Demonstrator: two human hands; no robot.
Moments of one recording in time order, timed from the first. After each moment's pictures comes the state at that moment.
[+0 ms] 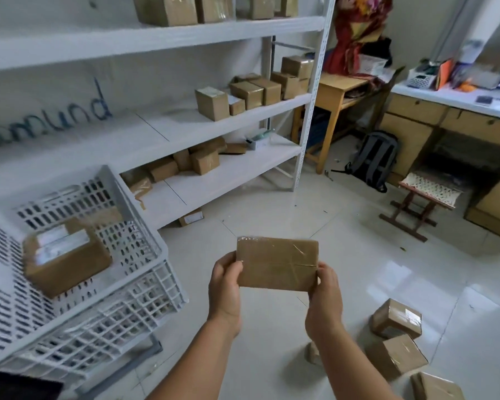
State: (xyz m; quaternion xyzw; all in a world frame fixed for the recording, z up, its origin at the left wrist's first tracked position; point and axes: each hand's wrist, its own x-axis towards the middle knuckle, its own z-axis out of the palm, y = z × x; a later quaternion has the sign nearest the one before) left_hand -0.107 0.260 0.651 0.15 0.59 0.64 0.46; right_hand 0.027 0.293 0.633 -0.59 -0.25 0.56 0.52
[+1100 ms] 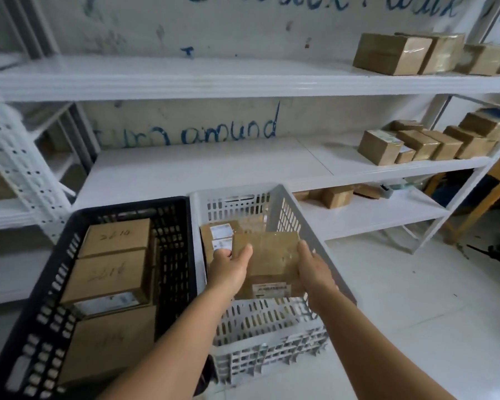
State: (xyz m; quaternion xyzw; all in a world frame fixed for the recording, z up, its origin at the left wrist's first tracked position) left_hand -0.499 0.167 0.693 0.15 0.80 0.48 0.33; right_hand -0.377 0.259 0.708 -0.56 -0.56 0.57 0.22
